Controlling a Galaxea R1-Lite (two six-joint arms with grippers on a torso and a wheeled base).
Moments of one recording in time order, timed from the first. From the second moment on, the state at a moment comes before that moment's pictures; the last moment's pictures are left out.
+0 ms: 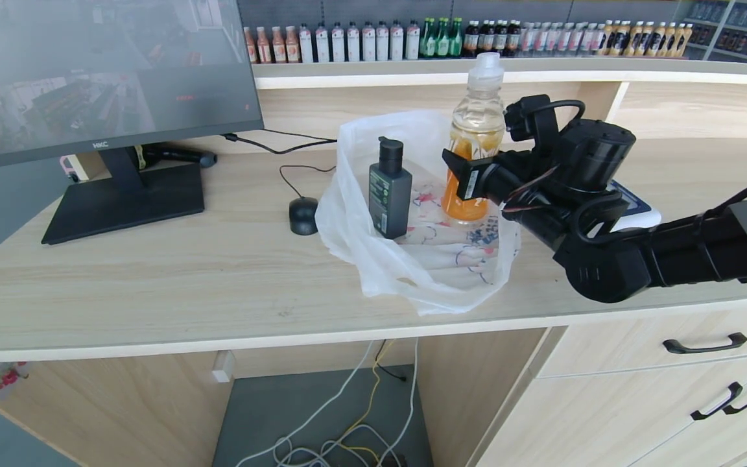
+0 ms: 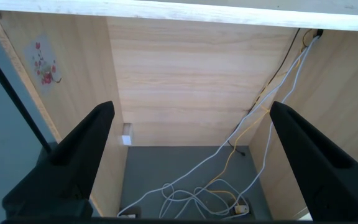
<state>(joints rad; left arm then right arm) 0.00 0.00 0.00 0.00 0.00 0.00 0.43 2.05 -1.33 -0.94 -0.02 -0.07</state>
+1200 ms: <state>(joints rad) 0.00 0.00 0.00 0.00 0.00 0.00 0.43 1.88 -1.17 -0.98 -0.02 -0.07</state>
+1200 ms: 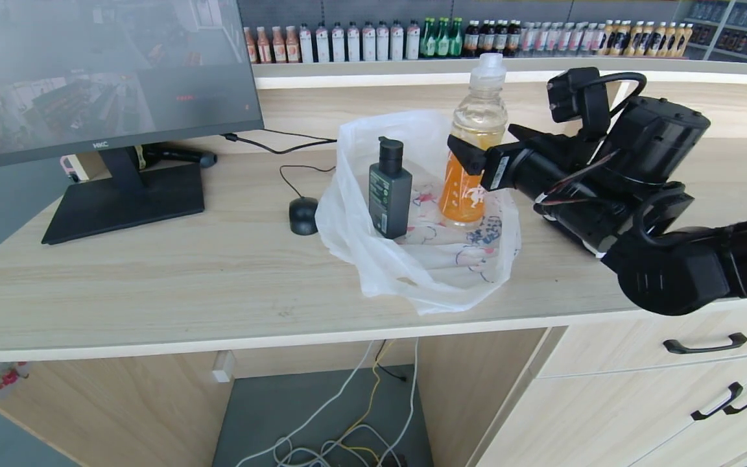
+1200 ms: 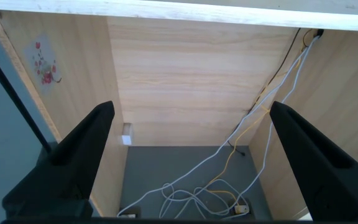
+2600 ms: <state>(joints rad) 0.00 0.00 0.00 0.00 0.00 0.00 0.45 0.35 -0.07 -0.23 -0.10 0.02</state>
